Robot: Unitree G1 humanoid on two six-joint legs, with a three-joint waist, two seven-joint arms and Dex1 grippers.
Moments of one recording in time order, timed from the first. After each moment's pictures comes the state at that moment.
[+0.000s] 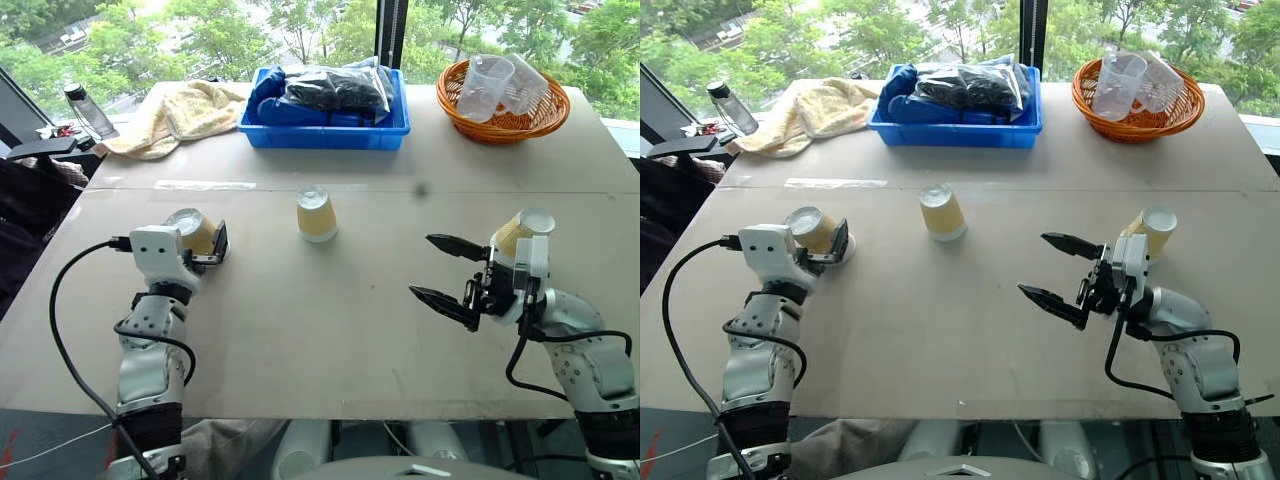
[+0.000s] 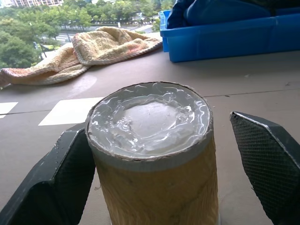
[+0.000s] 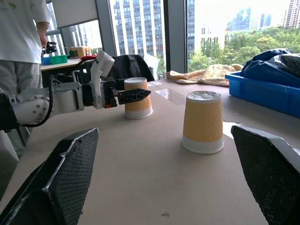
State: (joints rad) left arm -0.10 0.37 0.34 0.01 -0.23 0.02 -0.26; right arm -0.07 -0.48 -0.02 -0.31 0.64 0.14 1.02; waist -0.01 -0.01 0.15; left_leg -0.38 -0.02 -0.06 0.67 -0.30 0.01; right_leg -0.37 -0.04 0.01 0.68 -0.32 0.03
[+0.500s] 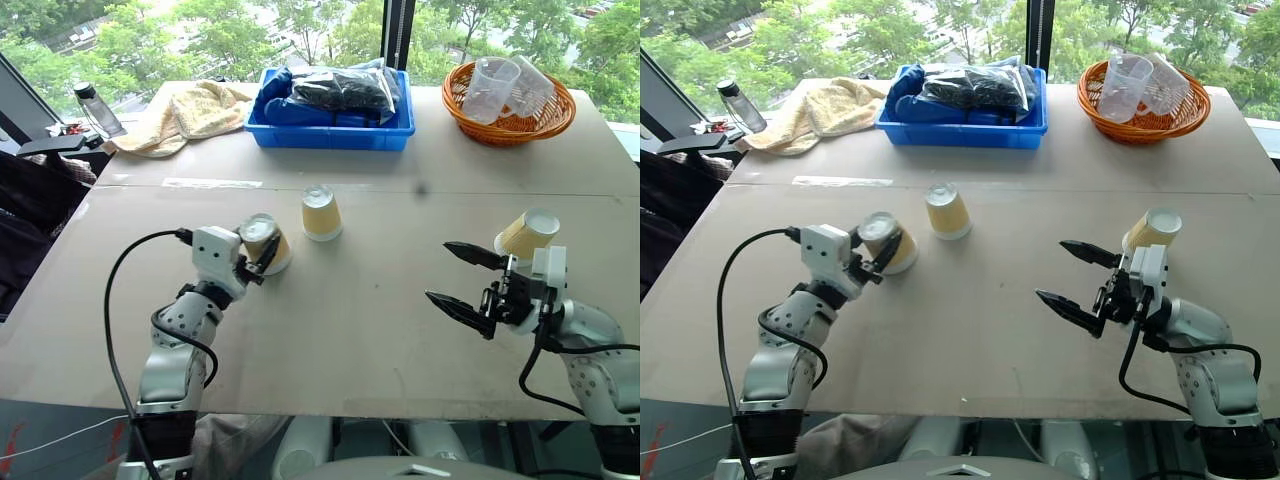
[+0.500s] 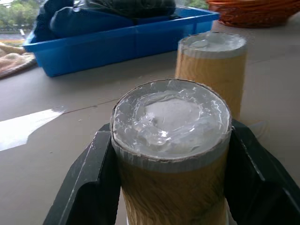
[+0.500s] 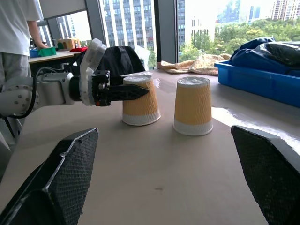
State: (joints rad) left arm -0.06 0.41 0.03 -0.20 -0.30 0.09 -0.61; right arm 0.07 -0.55 -0.14 -0.29 0.65 0.11 1.06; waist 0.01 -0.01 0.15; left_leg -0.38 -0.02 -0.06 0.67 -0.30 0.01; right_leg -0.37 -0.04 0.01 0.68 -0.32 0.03
